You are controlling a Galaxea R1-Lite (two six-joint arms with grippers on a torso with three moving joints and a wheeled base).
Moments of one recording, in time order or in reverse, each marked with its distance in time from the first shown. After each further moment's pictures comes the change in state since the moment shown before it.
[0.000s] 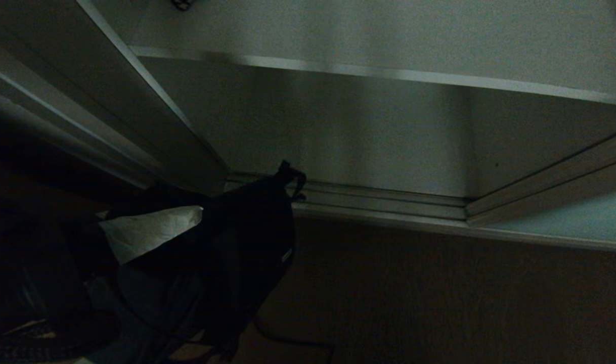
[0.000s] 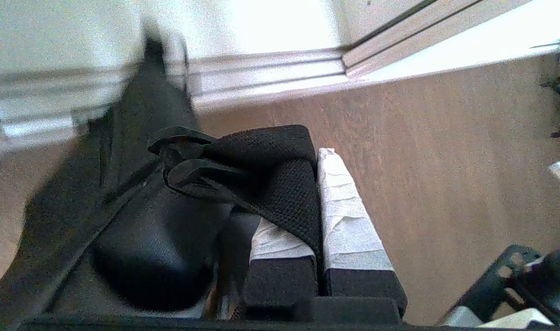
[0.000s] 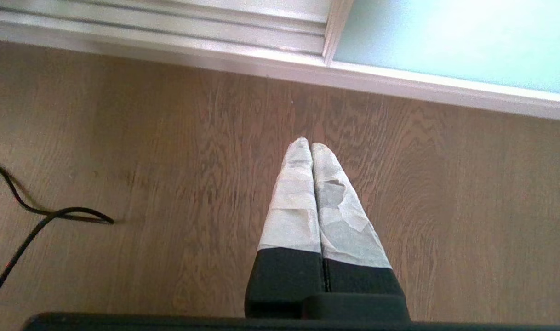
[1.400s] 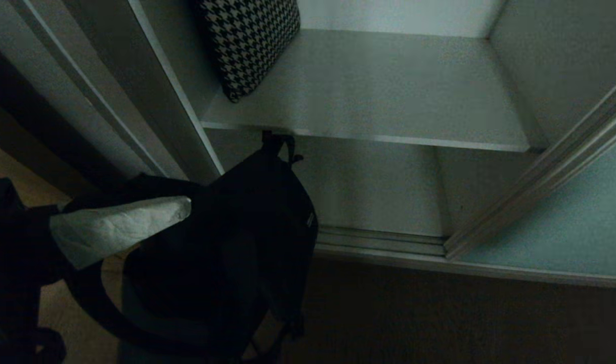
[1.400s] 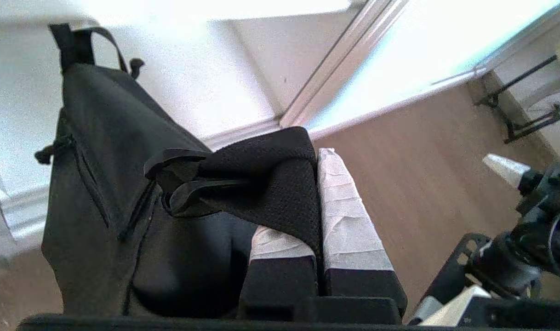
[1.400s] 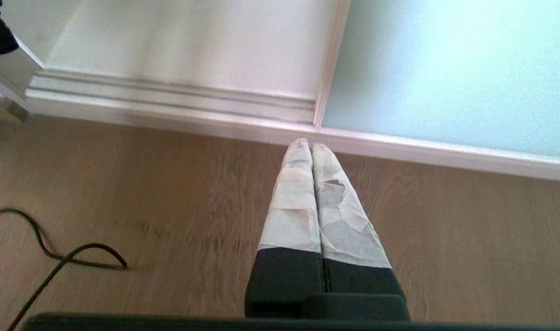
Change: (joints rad) left arm -0.023 -0.036 -0.031 -0.013 -0.106 0.032; right arm 0.000 0.000 0.000 0.000 0.000 0.000
